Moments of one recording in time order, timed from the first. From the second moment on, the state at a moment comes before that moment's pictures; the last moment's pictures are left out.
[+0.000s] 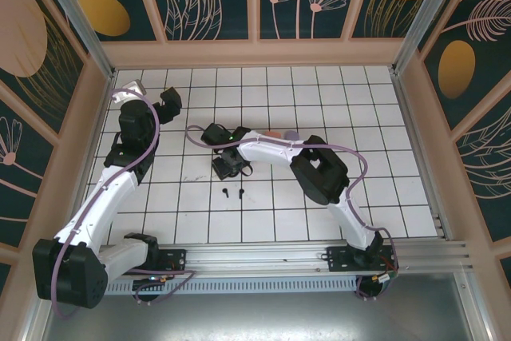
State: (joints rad) left arm -0.19 1.10 0.82 0.03 -0.23 -0.51; right arm 0.99 2.24 1.74 -0.78 0.08 0.34
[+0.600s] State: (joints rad) left arm -0.19 1.10 0.71 0.19 0.07 -0.56; right arm 0.82 2.02 1.61 -0.69 0.01 0.51
